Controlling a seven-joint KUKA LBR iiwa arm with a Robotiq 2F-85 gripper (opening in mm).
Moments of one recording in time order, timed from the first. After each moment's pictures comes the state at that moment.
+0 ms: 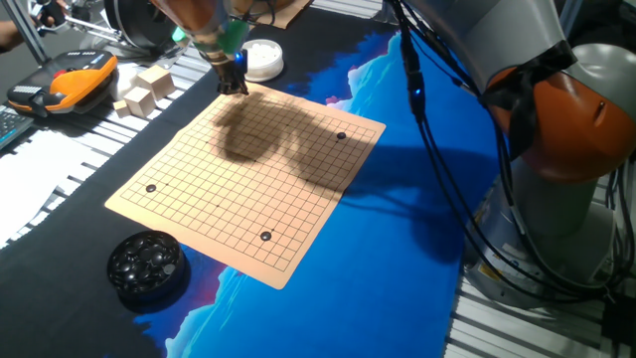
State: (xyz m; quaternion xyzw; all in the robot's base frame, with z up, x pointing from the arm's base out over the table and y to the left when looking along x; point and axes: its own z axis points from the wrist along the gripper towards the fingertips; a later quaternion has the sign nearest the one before) arm 0.703 -0.171 0.050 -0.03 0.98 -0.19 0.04
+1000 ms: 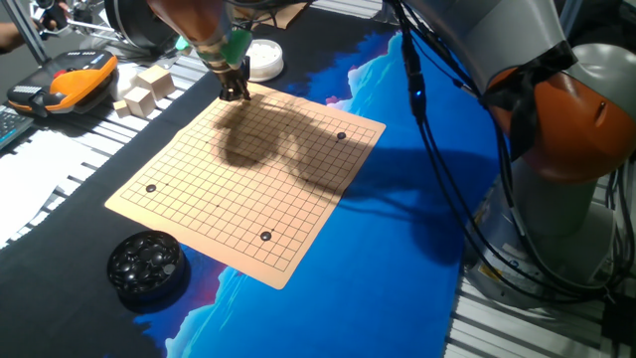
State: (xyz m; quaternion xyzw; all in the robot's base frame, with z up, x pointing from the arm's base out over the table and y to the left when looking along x) arm 0.698 -0.169 0.039 -0.03 0.98 -0.19 0.05
